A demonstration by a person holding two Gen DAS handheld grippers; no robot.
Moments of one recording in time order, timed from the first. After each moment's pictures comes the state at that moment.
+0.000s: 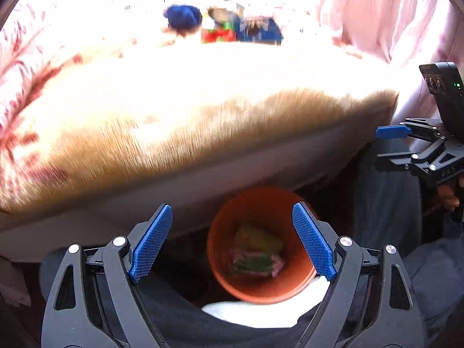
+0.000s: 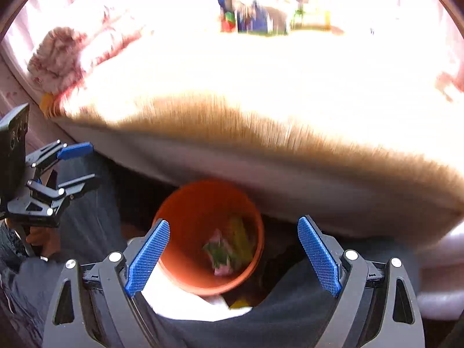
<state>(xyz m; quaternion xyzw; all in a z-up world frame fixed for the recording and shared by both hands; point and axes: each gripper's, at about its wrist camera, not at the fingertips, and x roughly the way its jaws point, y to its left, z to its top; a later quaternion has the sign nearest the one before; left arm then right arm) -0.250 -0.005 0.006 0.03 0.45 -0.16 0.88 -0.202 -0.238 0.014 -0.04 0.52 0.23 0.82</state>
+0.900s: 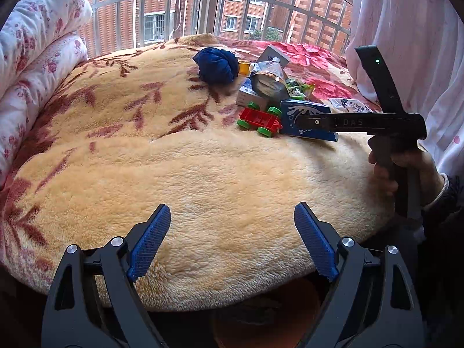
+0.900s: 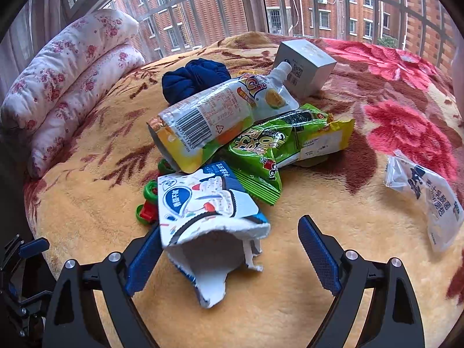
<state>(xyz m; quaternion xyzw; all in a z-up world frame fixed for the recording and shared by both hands) -0.142 -0.002 0.057 -0.03 0.41 -0.10 0.91 0.029 -0.191 0.040 -0.01 0.46 0.22 0.86</state>
